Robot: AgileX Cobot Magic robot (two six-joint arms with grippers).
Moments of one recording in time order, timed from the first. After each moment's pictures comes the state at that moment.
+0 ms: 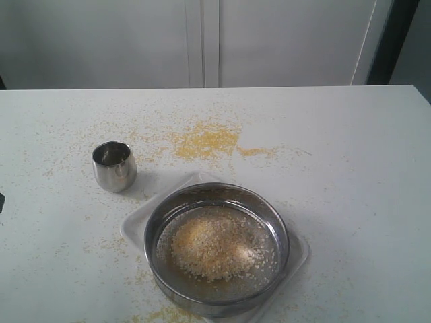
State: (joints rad) left arm -0.06 1.23 -0.69 0.08 0.70 -0.12; right arm 0.08 0.01 -0.03 -0.07 -0.37 0.67
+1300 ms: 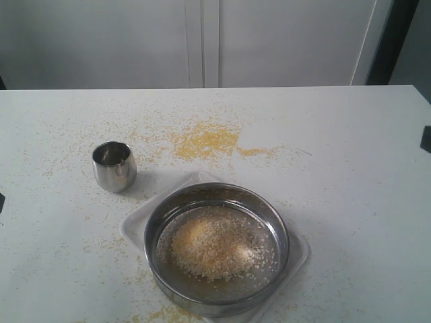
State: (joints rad) left arm -0.06 1.23 -0.69 0.08 0.70 -0.12; right arm 0.10 0.80 -0.53 -0.37 0.19 0.41
